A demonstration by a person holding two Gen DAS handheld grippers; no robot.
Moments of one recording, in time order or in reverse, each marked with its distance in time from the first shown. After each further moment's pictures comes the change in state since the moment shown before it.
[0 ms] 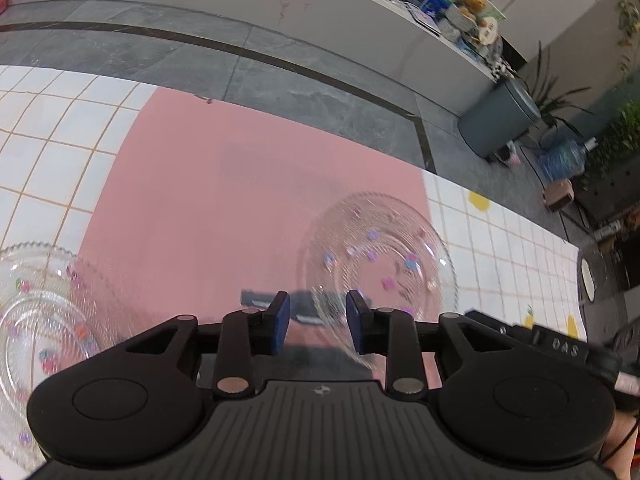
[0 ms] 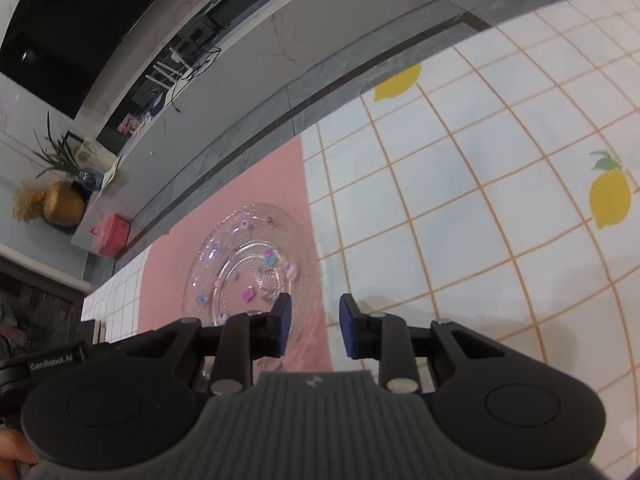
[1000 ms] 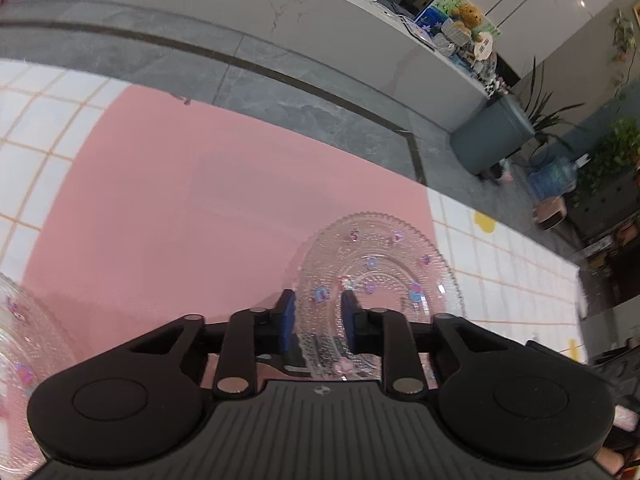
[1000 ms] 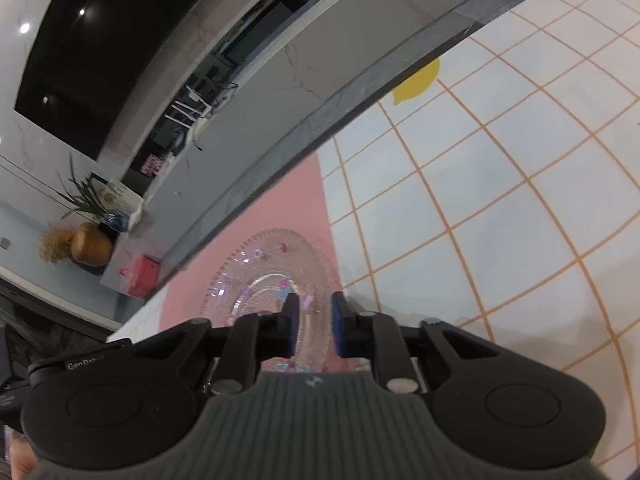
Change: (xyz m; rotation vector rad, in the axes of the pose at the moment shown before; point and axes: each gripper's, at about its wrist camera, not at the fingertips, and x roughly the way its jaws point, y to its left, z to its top) left arm 0.031 0.002 0.005 0.010 -0.051 -0.031; right arm 0.026 0.001 -0.008 0.027 -0.109 0.077
